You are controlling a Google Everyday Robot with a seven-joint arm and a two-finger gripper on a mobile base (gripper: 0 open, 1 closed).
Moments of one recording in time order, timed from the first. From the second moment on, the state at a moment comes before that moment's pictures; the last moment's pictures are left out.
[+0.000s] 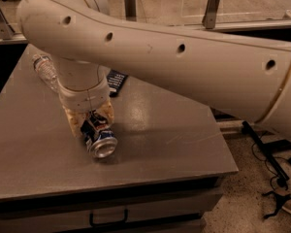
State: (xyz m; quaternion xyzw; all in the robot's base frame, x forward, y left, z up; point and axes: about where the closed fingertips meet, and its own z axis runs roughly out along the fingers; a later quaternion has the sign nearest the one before) arm 0.468 0.125 0.842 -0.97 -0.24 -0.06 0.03
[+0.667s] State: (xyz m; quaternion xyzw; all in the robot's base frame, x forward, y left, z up) arm 0.486 0.133 0.942 -0.94 -0.23 -0.16 0.19
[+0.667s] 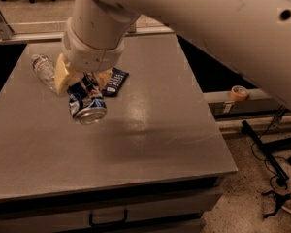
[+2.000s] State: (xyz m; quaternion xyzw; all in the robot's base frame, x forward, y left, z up) arm 0.499 0.088 0.954 -0.90 -0.29 -0.27 0.17
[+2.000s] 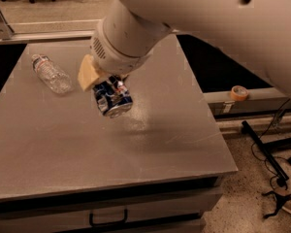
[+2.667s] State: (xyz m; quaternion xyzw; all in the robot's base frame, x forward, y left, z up) arm 0.520 0.055 0.958 -0.84 -0.34 -0.37 0.19
